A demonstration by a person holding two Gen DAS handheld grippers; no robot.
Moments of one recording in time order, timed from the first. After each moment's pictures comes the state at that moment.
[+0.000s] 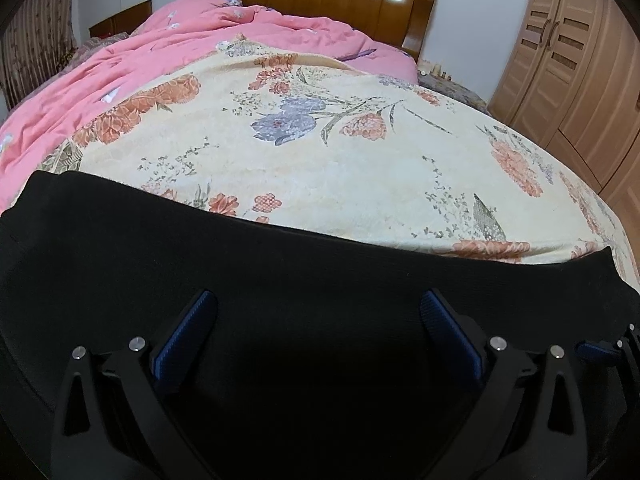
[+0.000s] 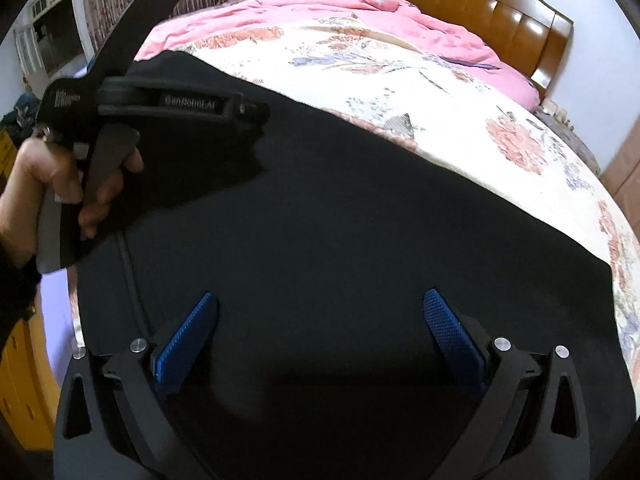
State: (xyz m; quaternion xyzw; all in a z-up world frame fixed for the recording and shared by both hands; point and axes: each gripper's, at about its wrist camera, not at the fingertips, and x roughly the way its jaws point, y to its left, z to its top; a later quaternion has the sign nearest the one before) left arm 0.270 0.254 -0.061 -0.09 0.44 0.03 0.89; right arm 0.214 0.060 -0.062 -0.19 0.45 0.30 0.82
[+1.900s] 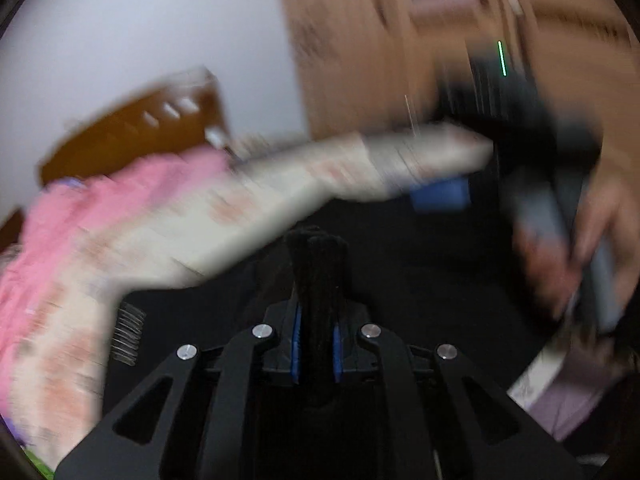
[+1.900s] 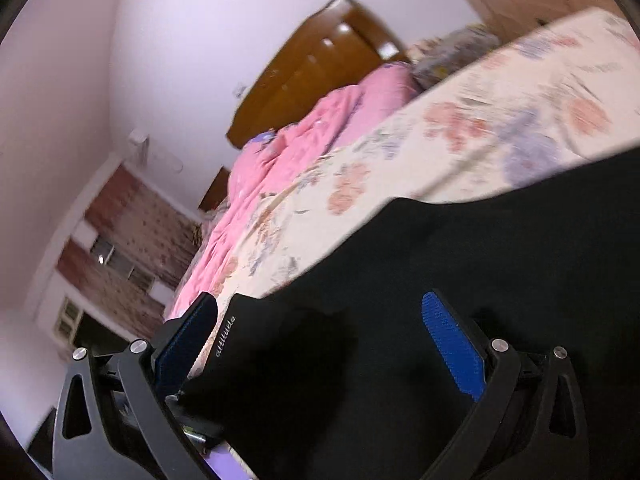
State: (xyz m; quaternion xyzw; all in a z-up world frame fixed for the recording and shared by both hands) left arm 0.114 0.020 -0.016 0.16 0.29 -0.24 0.91; right arm 0.186 -0.192 -0.025 0.34 0.35 0.23 0.84
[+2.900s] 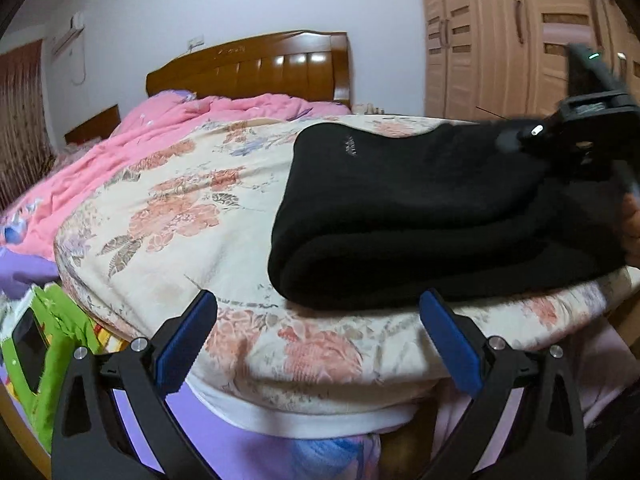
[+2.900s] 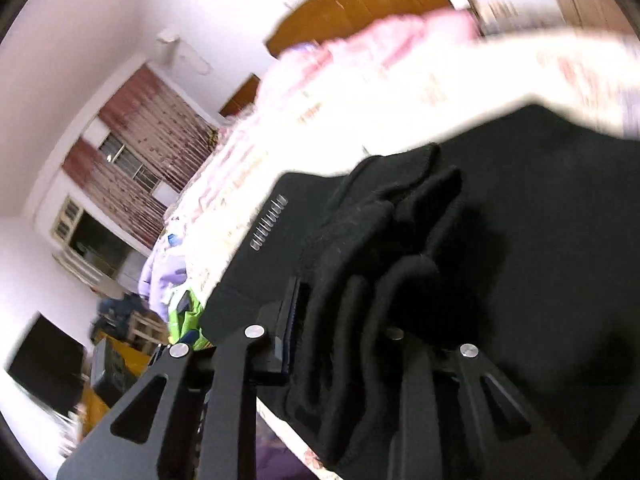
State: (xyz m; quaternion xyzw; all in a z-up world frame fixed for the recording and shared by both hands) left arm 0.040 0.197 -0.062 0.03 0.30 -0.03 0.95; right arm 0.156 -0.041 -0.007 0.19 0.41 0.33 0.83
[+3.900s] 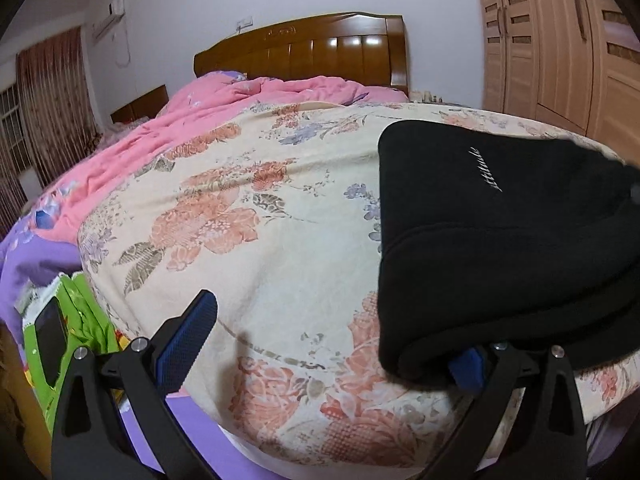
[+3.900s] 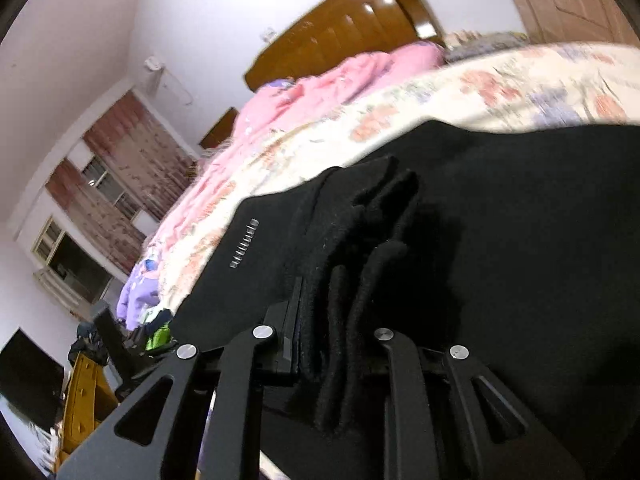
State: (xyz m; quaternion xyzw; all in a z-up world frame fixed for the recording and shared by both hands) left arm 0.097 0.207 -0.066 0.03 0.33 0.07 0.94; right arm 0.146 -0.131 -0.043 0.22 0.39 0.27 0.85
